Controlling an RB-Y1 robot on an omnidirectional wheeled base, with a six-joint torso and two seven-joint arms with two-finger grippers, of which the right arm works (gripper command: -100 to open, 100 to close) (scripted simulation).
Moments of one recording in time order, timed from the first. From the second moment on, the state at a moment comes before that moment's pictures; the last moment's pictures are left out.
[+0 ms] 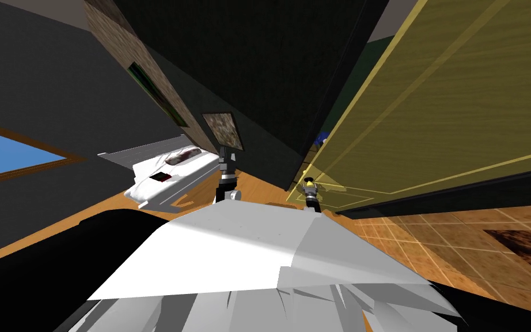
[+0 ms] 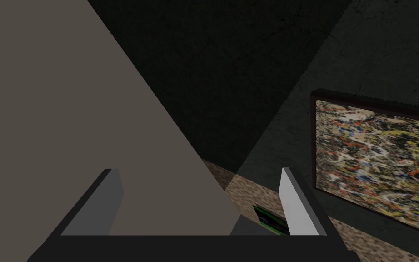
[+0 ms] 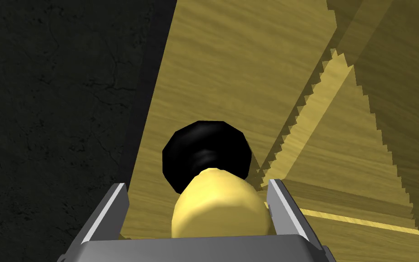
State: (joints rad) arm -0.06 -0.29 0.15 -0.68 -0.45 -0.83 -1.22
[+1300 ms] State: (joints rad) arm -0.03 -0.29 0.17 -0.70 -0.54 -0.84 -1.48
